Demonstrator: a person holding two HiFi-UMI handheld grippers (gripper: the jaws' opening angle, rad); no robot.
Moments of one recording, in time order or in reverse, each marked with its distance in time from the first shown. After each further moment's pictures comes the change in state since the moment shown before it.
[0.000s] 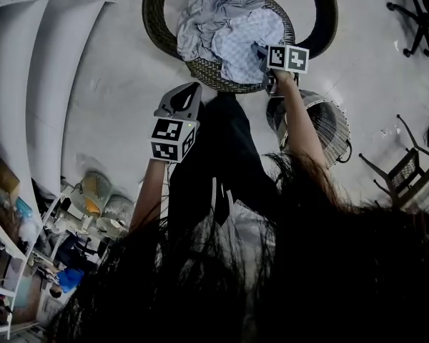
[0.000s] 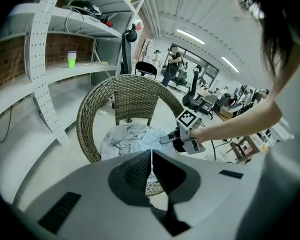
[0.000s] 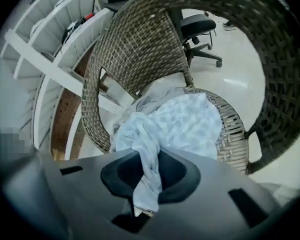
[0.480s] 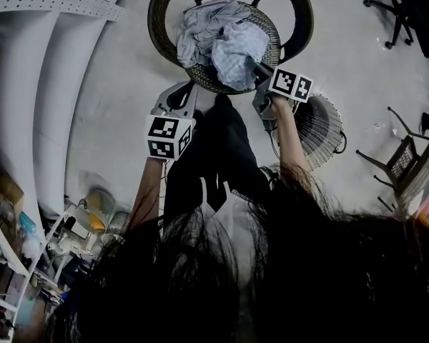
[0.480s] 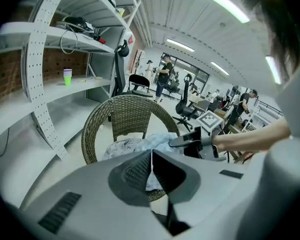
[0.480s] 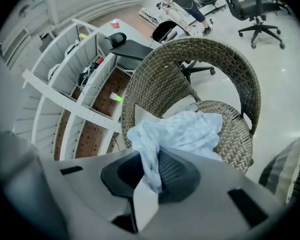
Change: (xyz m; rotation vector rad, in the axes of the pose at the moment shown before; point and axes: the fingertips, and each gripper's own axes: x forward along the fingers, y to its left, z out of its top) left arm -0.058 -0.019 0.043 0.079 -0.104 -0.042; right arm -0.117 0.096 -0.010 0.214 -0.299 0.217
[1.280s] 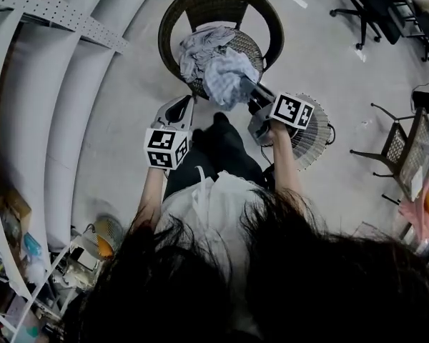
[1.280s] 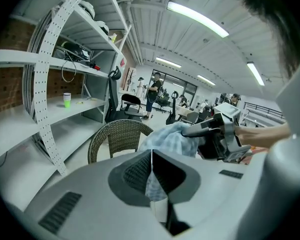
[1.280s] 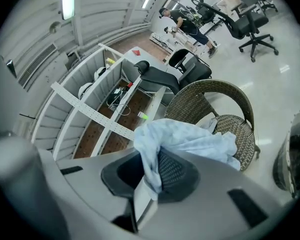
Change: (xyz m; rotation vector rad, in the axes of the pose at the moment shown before) left arm -0.128 -0.038 0.041 0.072 -0.178 -0.076; right arm -0.148 0.184 -0.024 -0.011 -0.239 0.139
